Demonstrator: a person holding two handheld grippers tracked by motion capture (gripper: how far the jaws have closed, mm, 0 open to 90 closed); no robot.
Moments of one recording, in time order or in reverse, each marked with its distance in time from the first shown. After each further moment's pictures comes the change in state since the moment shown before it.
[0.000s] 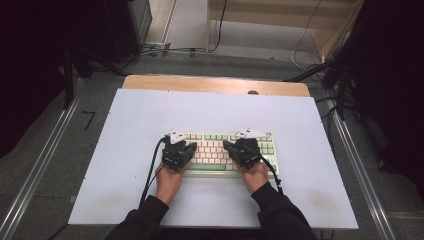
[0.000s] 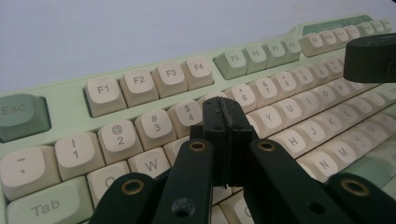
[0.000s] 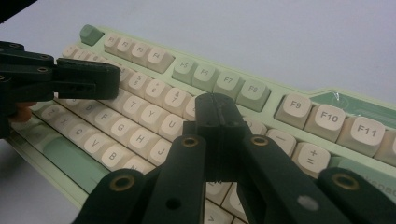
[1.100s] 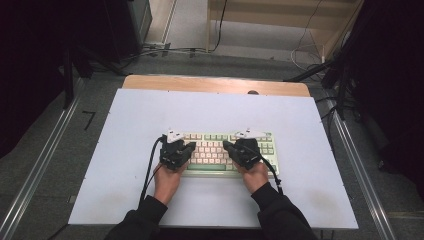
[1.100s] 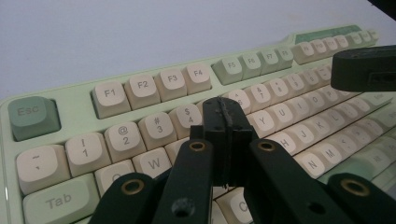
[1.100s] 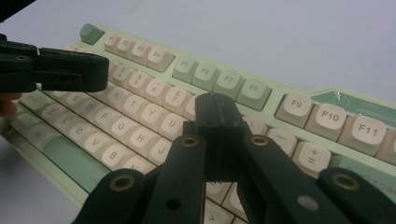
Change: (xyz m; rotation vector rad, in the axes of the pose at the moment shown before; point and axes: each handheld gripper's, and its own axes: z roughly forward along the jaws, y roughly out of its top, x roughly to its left) left arm 0.002 0.004 -0.010 -0.014 -0.018 -0.015; right arm 0.000 0.000 0.000 0.003 0.001 0.001
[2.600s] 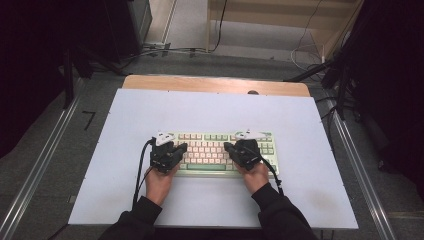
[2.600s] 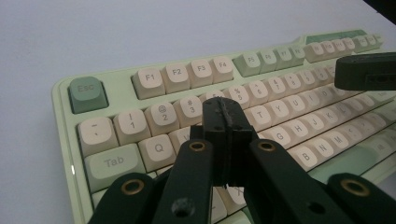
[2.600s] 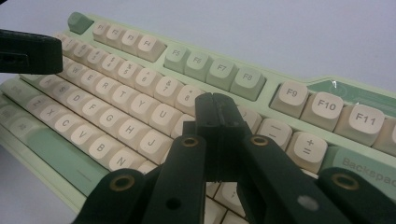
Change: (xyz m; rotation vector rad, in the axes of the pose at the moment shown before) left arm 0.015 -0.007 -0.018 -0.012 0.020 -0.028; right arm -0.003 -0.005 0.003 0.019 -0.015 -0.003
